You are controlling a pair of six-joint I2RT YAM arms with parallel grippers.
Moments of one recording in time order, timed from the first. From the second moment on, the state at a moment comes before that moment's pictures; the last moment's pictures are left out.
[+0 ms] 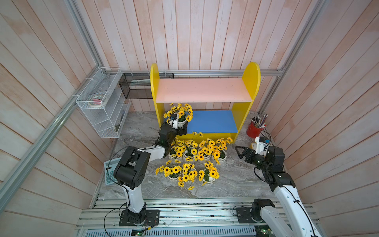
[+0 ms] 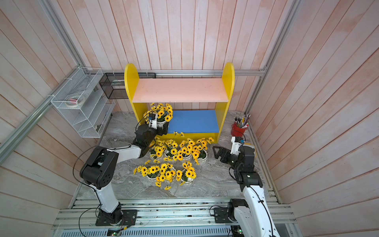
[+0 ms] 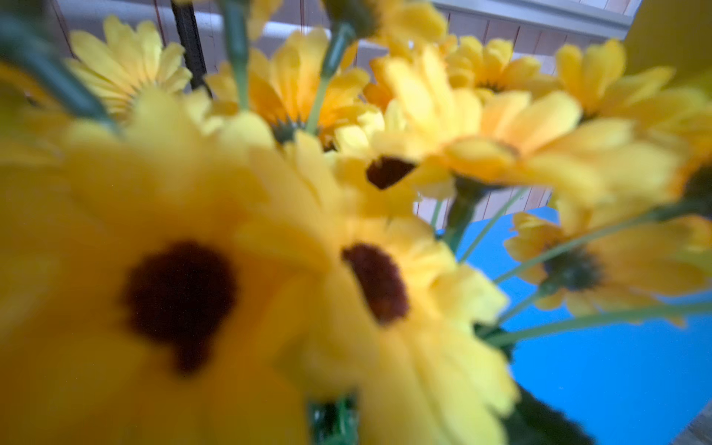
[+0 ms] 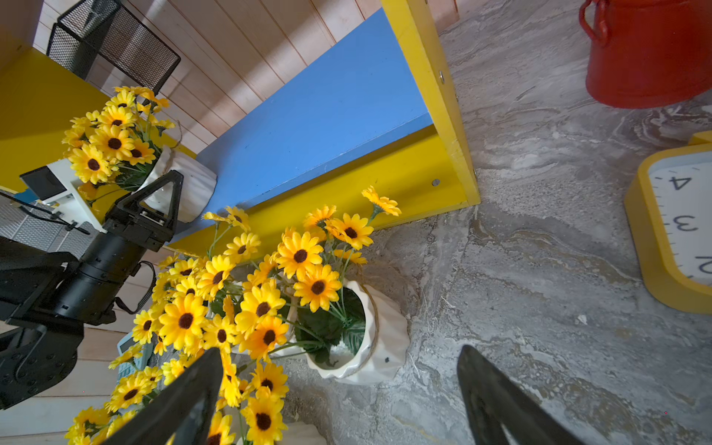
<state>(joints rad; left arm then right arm) -0.39 1.85 1.00 0.81 0.01 -0.04 -0.01 0.73 0.57 -0.31 -0.45 0.49</state>
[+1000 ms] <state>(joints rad) -0.38 1.92 1.08 0.83 0.02 -0.06 -0.01 0.73 0.57 -0.30 -0.45 0.49</state>
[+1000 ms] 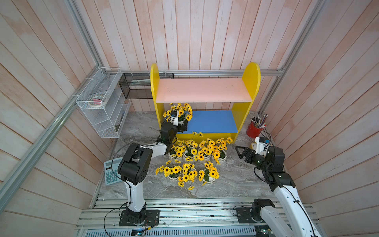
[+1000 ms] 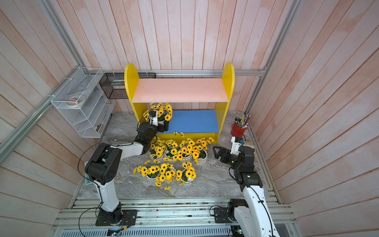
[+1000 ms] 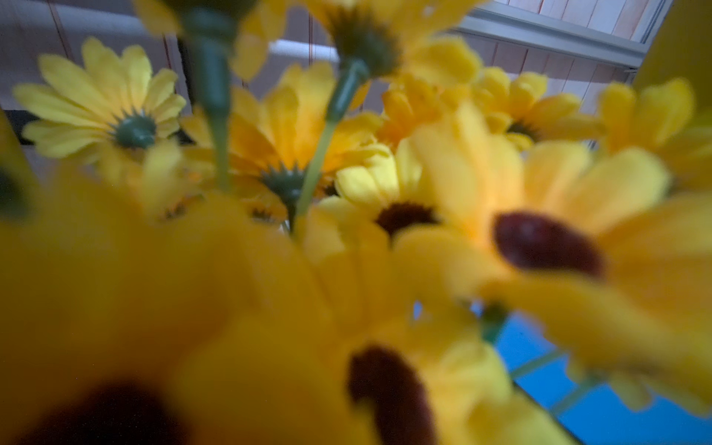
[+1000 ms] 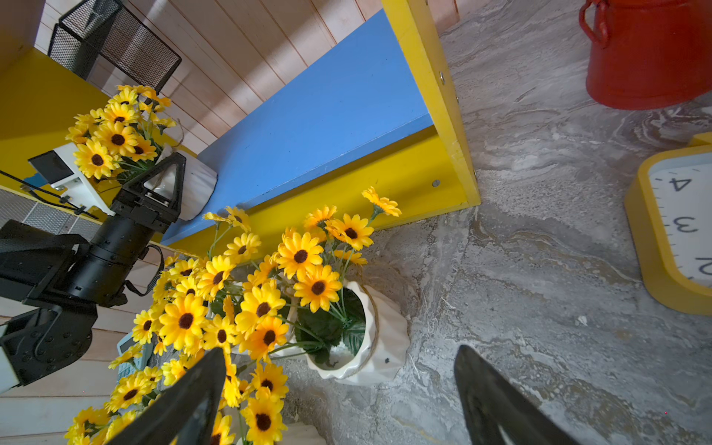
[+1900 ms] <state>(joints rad) -0.65 1.45 0.81 0.64 0.01 -0.05 -0.03 0.83 0.75 -0.28 -0.42 0.51</state>
